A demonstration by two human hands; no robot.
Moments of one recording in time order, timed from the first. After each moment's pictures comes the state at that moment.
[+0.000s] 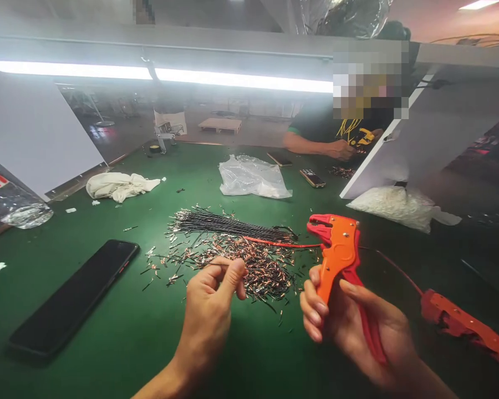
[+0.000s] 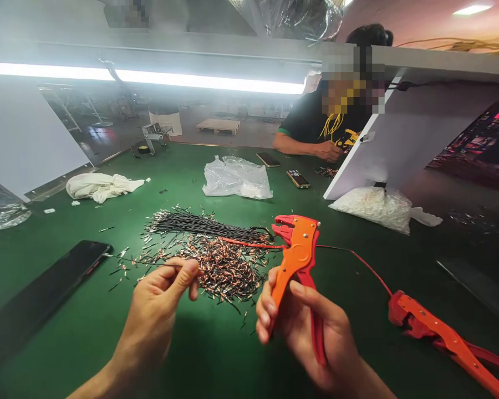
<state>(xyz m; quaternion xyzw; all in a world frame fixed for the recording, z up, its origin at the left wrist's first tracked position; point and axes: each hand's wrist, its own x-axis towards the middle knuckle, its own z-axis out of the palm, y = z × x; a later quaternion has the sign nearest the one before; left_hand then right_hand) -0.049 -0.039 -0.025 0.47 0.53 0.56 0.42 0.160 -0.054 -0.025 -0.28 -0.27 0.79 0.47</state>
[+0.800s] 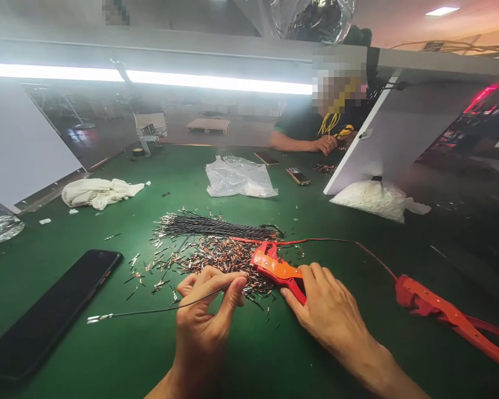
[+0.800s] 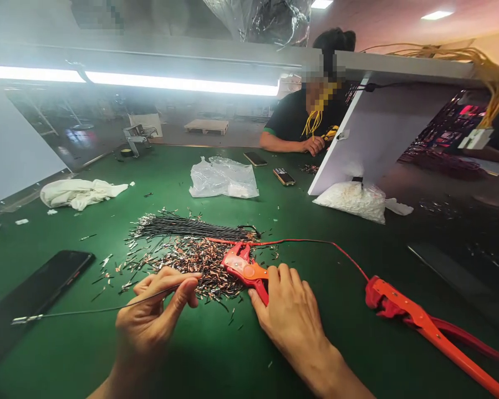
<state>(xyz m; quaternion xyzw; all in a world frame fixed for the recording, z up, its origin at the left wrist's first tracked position) -0.045 -0.047 -0.040 0.69 0.47 0.53 0.15 0.169 -0.040 -0.058 -0.69 -0.72 0.03 0.06</state>
